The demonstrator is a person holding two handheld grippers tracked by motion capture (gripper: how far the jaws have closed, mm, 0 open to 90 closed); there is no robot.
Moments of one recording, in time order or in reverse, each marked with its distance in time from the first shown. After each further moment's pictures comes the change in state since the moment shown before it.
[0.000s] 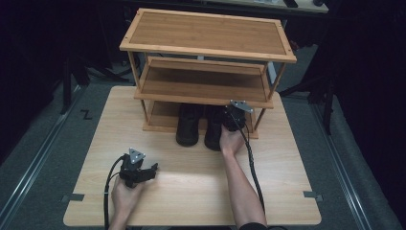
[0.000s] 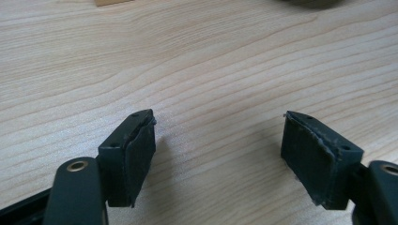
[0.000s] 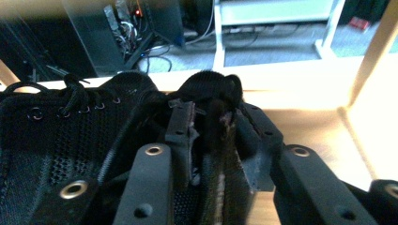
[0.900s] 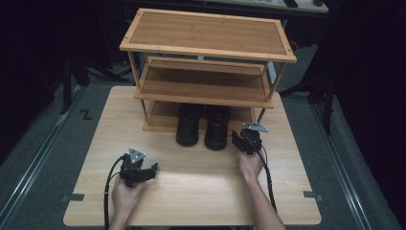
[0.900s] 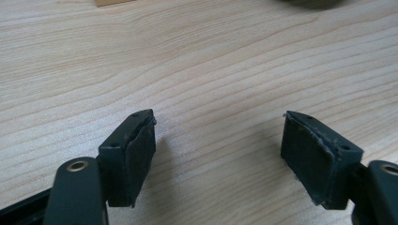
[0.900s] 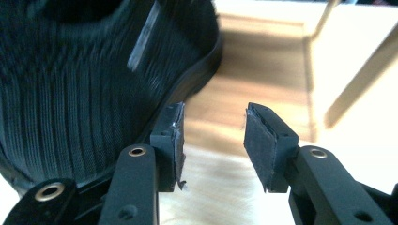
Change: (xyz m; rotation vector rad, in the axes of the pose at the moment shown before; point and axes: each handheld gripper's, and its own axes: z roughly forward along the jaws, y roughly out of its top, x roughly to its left) left arm 0.000 0.000 0.000 0.001 0.001 -0.003; right arm -0.051 -0.051 -0.050 0.172 0.066 -0.140
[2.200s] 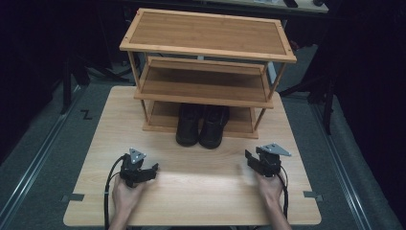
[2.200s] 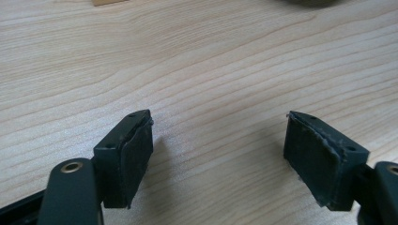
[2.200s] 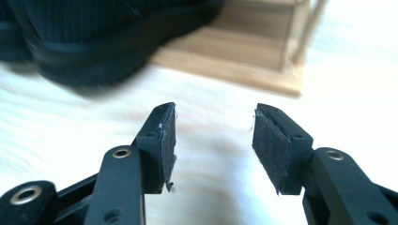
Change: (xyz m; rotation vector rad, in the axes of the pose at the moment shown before) left arm 0.000 0.000 0.000 0.003 -0.004 0.008; right arm -0.042 -0.057 -0.061 -0.008 0.077 -0.048
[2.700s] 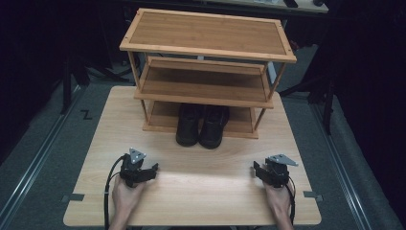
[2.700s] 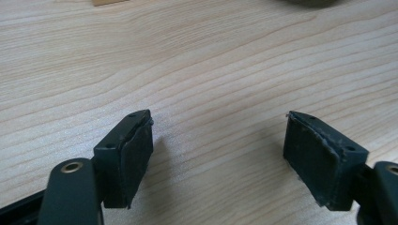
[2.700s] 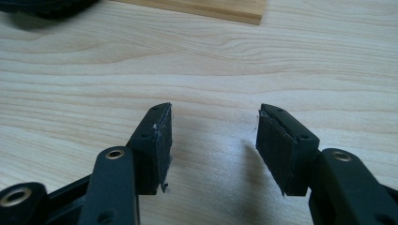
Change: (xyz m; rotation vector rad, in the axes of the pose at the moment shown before) left arm 0.000 0.000 0.000 0.000 -0.001 -0.001; right arm -0.021 -0.034 -0.008 0.085 -0.058 0.015
